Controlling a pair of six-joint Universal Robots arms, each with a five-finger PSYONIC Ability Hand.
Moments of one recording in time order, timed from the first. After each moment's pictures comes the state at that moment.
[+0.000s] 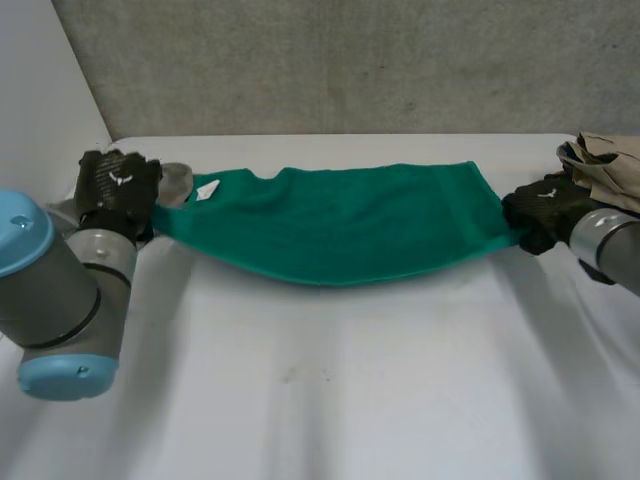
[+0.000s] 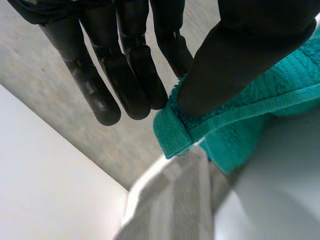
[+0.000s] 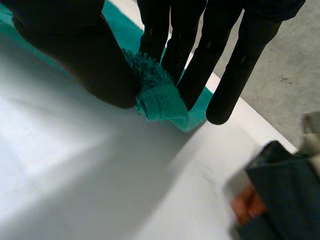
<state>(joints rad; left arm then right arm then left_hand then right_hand) 4.37 -1.86 -1.72 3.61 -1.75 3.66 1.63 -0.95 1.22 0.13 1.21 2.58 1.13 1.20 1.20 1.20 1.01 1.11 1.18 1.19 1.20 0.97</state>
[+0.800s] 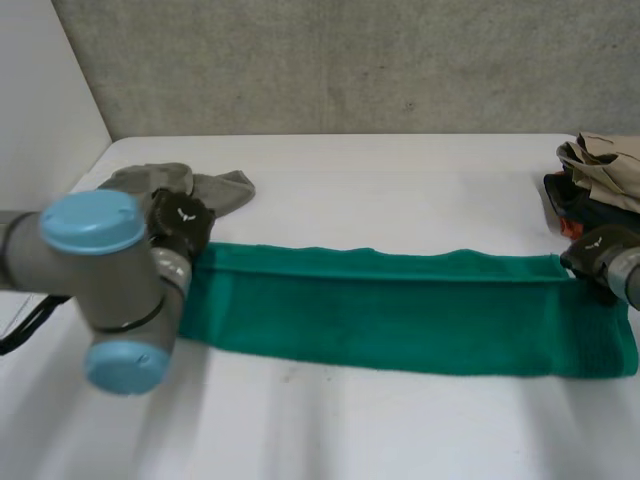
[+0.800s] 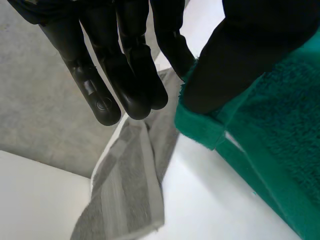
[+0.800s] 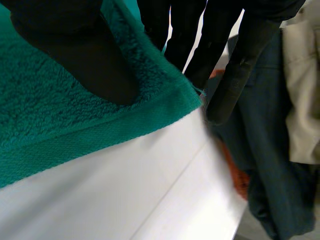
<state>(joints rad) 4.25 -2.14 -1.45 3.42 -1.81 3.88 1.59 -1.00 1.37 0.19 1.53 2.16 1.13 1.20 1.20 1.20 1.01 1.11 1.18 1.20 1.20 0.99</state>
